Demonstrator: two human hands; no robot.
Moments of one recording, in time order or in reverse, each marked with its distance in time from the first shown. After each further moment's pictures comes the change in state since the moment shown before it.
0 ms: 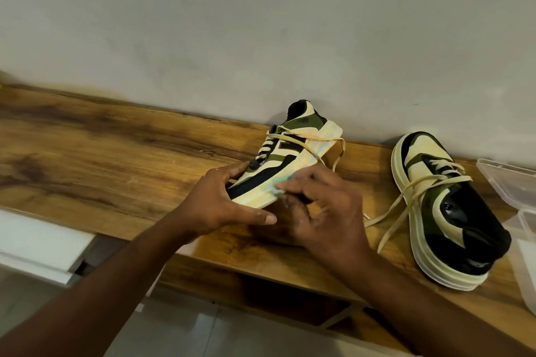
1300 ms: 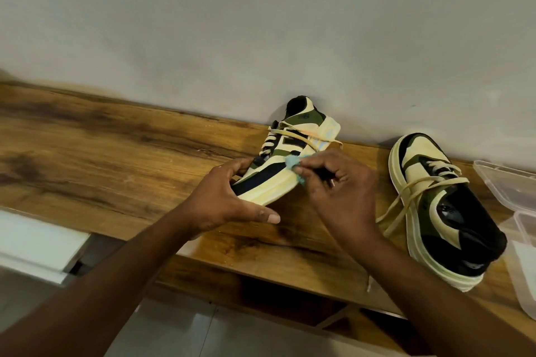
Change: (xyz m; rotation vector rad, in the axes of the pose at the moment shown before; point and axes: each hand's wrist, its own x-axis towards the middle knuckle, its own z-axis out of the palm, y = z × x) left_hand 0.012 -0.002 0.008 -0.082 -0.002 0.029; right_hand 0.022 0.022 -0.010 0.014 0.152 0.169
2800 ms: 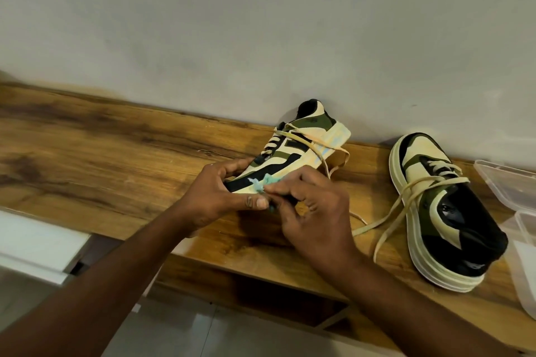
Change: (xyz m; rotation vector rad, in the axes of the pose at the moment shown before) left_hand 0.002 -0.001 -0.006 -0.209 0.003 0.046; right_hand -0.026 -0.024 0.018 0.011 -0.140 -0.118
